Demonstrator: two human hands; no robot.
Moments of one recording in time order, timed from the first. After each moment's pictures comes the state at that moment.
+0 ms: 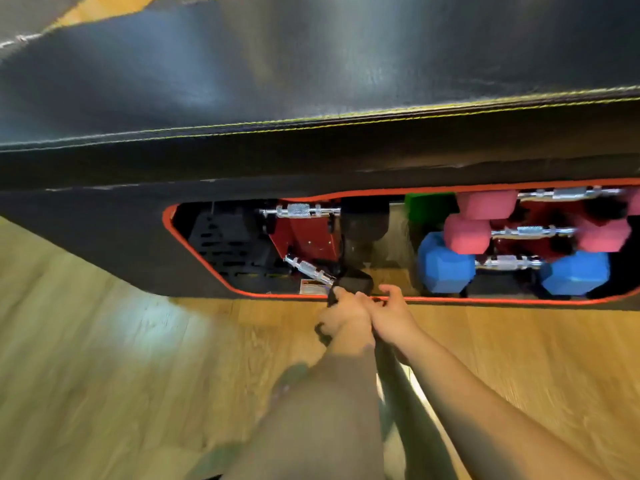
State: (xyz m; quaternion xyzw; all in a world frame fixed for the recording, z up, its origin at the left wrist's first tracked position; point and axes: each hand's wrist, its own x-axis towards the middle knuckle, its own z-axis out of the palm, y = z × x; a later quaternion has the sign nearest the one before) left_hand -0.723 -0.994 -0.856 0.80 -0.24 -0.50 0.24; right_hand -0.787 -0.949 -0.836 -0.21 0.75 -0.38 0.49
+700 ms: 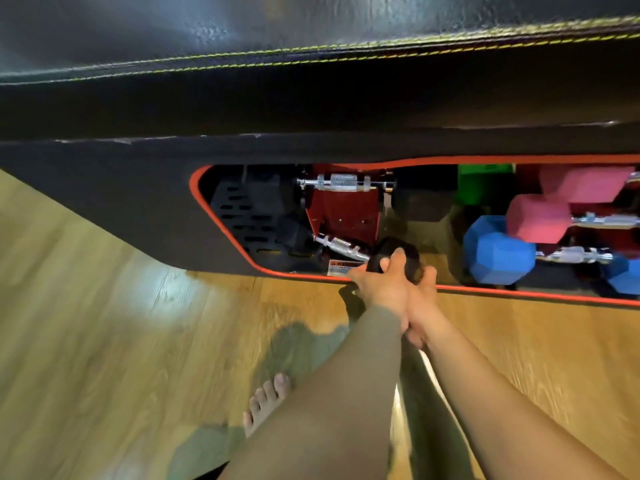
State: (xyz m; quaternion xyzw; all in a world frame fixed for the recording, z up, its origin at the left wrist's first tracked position) left_hand -0.721 -1.006 -0.833 0.68 -0.21 -0.64 0.28; right_hand -0.762 -0.977 -0.864 -0.04 0.64 -0.54 0.55
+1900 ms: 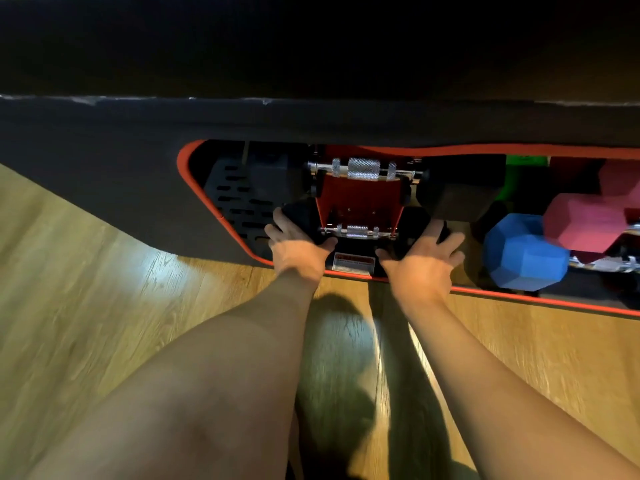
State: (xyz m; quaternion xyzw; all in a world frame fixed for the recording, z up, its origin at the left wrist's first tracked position) left_hand -0.614 -1.116 -0.868 0.76 -0.56 -0.28 0.16; right_hand -0.757 -1.030 -0.859 -0.33 0.91 -0.21 0.15
